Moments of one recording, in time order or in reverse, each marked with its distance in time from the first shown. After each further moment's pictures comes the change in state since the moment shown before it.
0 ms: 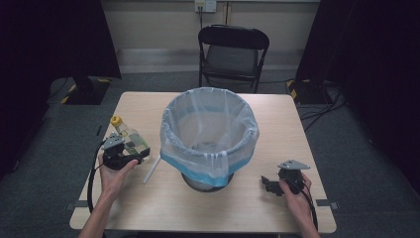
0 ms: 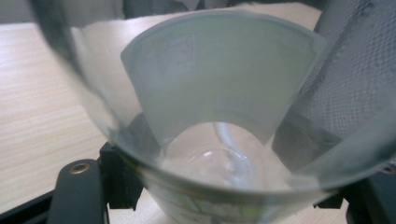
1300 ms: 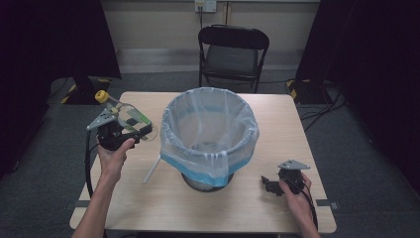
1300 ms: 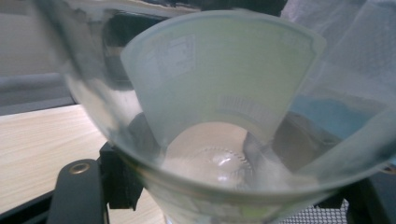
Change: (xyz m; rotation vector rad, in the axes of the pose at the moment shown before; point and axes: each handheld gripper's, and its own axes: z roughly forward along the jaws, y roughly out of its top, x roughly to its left) left arm -0.011 0.077 -0.018 -0.201 -0.128 -0.021; right arm 0.000 0.000 0.000 0.000 0.001 0.002
